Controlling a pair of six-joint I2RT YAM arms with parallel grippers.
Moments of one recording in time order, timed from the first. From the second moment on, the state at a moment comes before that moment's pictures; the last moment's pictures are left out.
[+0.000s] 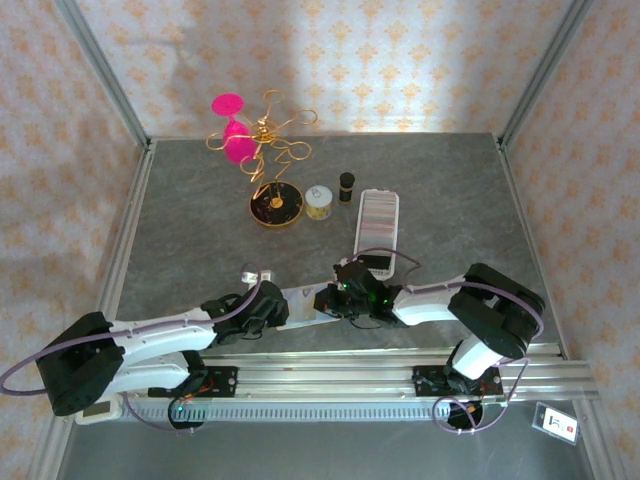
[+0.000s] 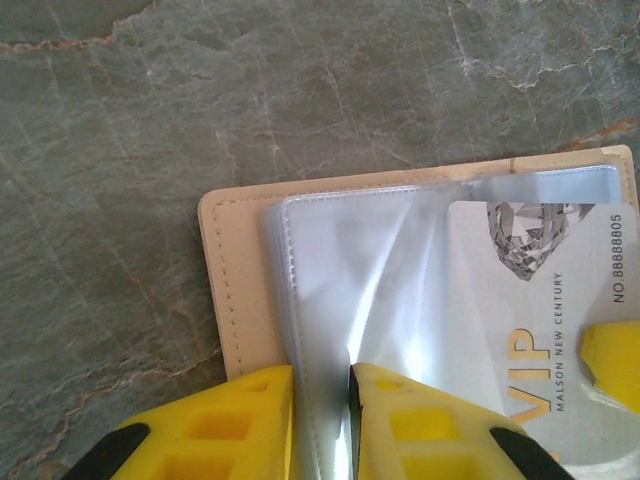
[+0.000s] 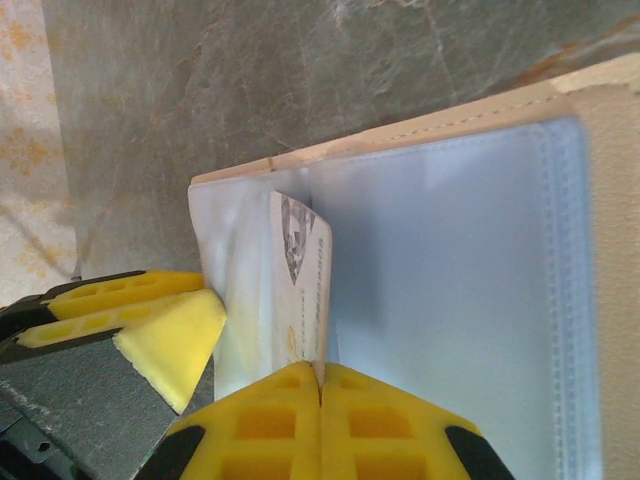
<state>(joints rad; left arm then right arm) -0.87 1.12 0.33 -0.16 -0.19 -0.99 0.94 1.58 0.52 0.35 -0.27 1.14</state>
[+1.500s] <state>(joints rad) -0.87 0.97 0.23 -0.16 -0.21 -1.05 0.97 1.67 0.63 0.33 -0.29 1.12</state>
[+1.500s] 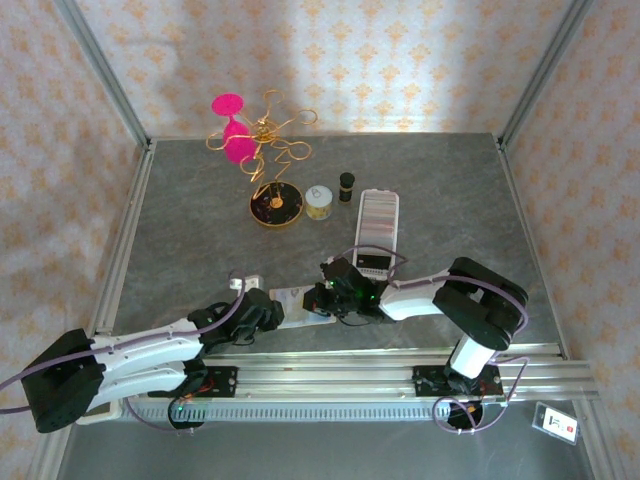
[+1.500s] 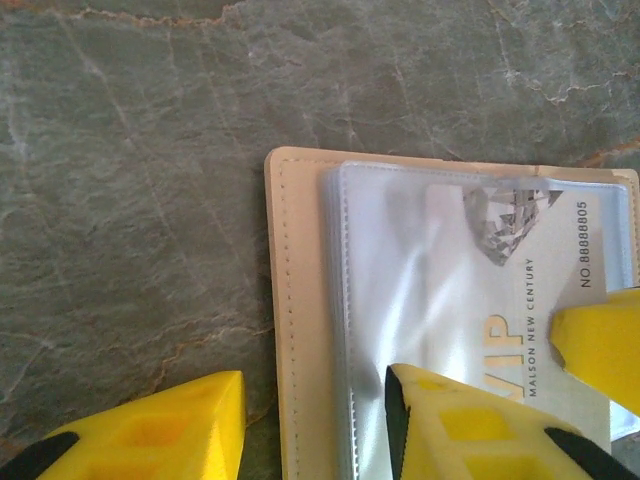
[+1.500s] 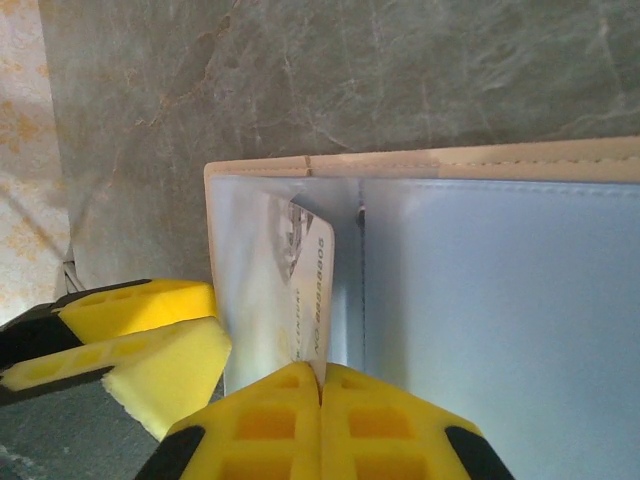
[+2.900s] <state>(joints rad) -0.82 0.89 0.08 0.12 -0.07 -1.13 0.99 1.72 0.79 0.05 -0.15 0.98</state>
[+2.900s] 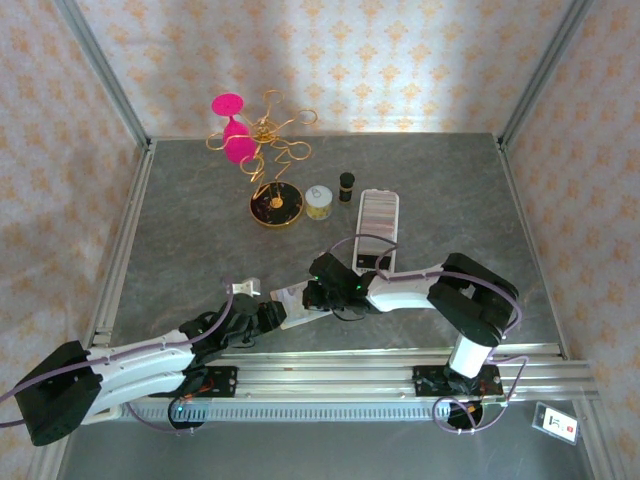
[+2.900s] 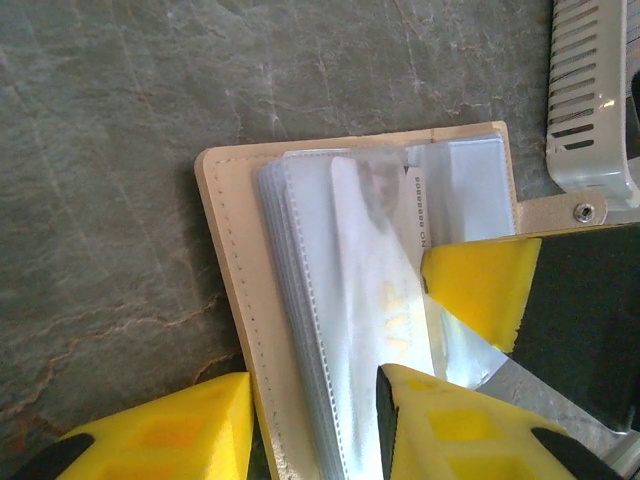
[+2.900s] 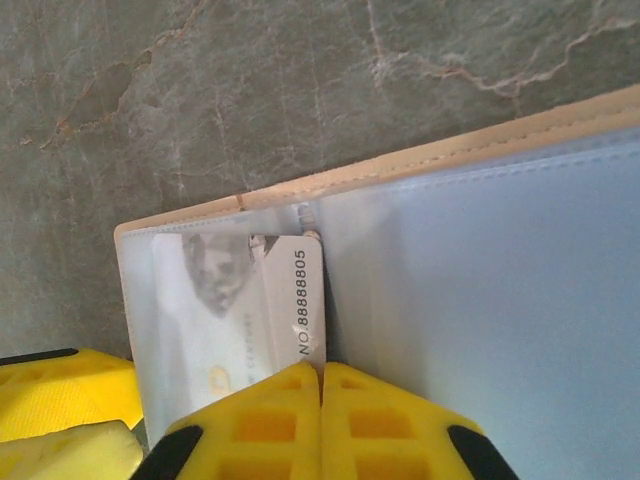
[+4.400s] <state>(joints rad) -0.80 0.78 0.21 -0.22 -0.11 -1.03 1.00 1.40 0.69 -0.05 0.07 1.00</state>
